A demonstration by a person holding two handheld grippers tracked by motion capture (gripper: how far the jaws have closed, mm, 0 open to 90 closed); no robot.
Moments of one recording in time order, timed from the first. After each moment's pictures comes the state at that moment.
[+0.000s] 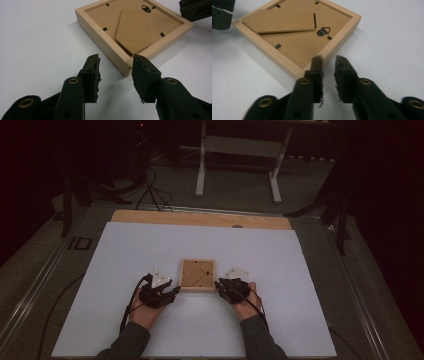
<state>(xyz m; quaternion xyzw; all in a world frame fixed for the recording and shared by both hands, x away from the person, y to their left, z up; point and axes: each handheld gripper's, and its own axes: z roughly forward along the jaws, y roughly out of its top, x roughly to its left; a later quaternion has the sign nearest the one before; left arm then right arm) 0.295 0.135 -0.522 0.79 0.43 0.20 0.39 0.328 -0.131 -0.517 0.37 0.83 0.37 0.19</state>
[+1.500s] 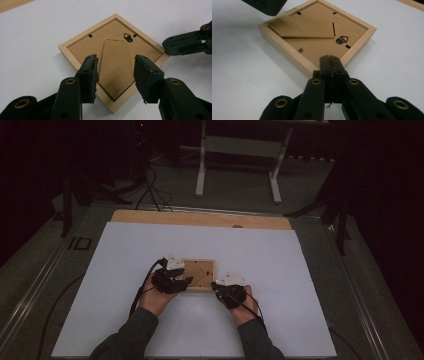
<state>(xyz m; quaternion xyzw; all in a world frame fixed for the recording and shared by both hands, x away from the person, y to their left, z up) 0.328 0.104 -0.484 0.83 0.39 0.16 0.37 0.313 -0.120 -0.516 0.33 0.83 0.39 0.20</state>
